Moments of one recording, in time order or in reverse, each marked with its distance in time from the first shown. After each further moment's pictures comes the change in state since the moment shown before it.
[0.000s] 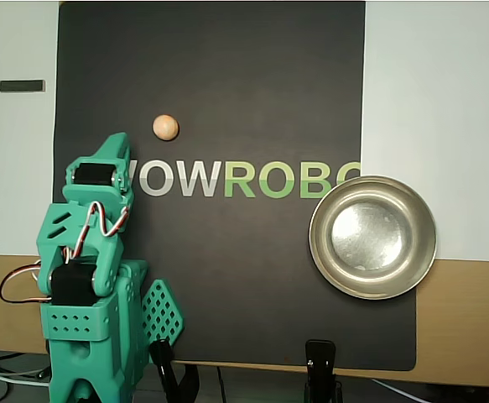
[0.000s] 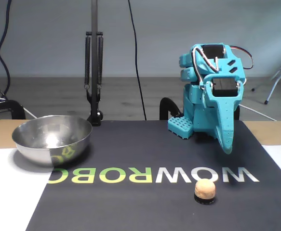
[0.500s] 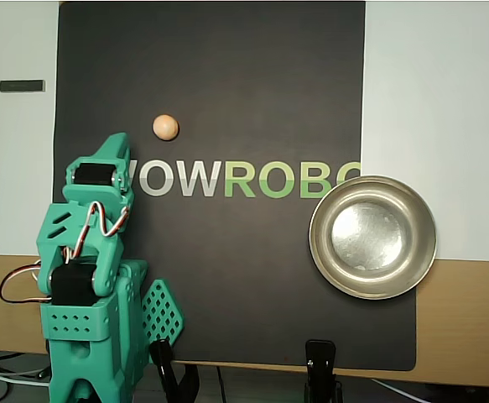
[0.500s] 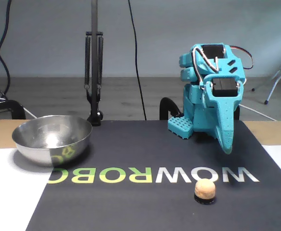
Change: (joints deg) arm 0.0 0.0 0.0 0.1 0.0
